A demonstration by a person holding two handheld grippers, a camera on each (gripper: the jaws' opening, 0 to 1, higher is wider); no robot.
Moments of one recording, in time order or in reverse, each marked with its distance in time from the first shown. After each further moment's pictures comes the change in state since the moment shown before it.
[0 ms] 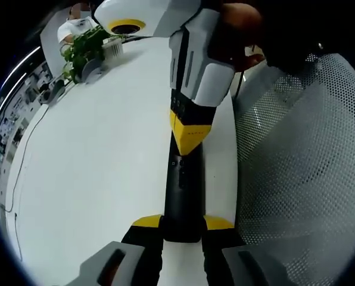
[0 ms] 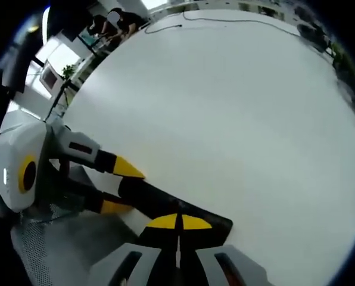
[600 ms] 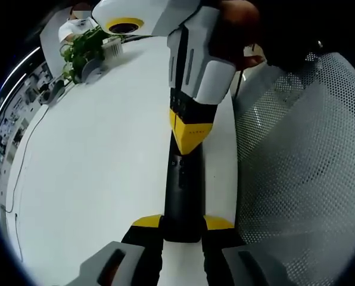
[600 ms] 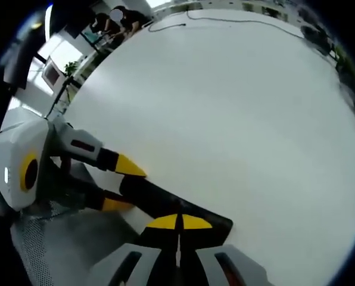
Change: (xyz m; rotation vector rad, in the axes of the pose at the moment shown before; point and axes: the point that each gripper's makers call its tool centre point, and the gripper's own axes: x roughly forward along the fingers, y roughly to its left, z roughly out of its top) left arm 0.000 0.000 0.000 0.004 0.002 0.003; right arm -0.002 0.003 -0.002 -0.032 0.020 -0.005
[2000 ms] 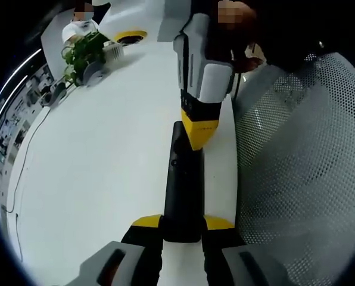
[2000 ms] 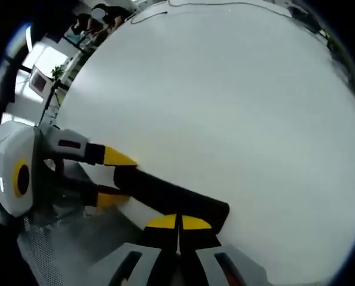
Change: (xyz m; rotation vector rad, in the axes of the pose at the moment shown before) left arm -0.001 0.000 0.000 0.006 -0.022 0.015; right arm 0.000 -0.007 -0.016 0.140 0.086 -0.021
